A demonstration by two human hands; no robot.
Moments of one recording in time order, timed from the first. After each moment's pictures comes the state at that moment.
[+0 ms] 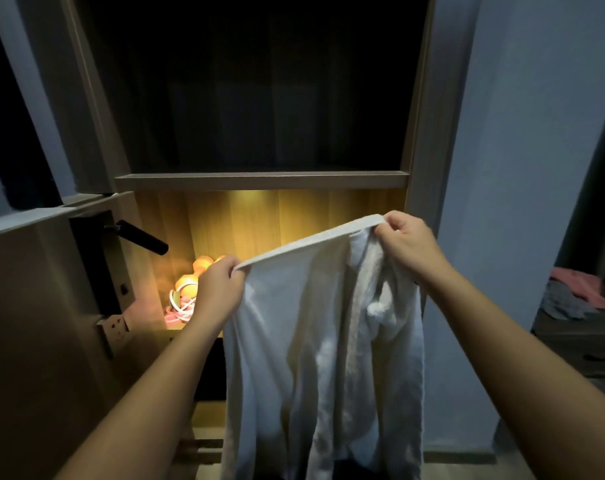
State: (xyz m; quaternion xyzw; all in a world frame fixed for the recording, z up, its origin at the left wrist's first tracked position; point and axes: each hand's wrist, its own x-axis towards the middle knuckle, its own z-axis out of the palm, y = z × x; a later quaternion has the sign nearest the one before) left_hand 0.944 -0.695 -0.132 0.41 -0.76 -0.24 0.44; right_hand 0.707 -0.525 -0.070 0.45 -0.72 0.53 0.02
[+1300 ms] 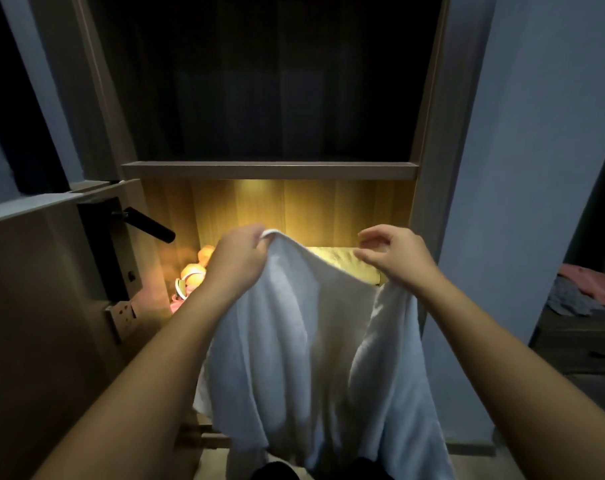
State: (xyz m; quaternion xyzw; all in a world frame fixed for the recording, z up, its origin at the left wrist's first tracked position) left_hand 0.942 -0.666 -0.086 0.34 -0.84 -0.12 0.40; right_hand 0.724 -0.532 -0.092 0.51 -0.75 0.42 0.00
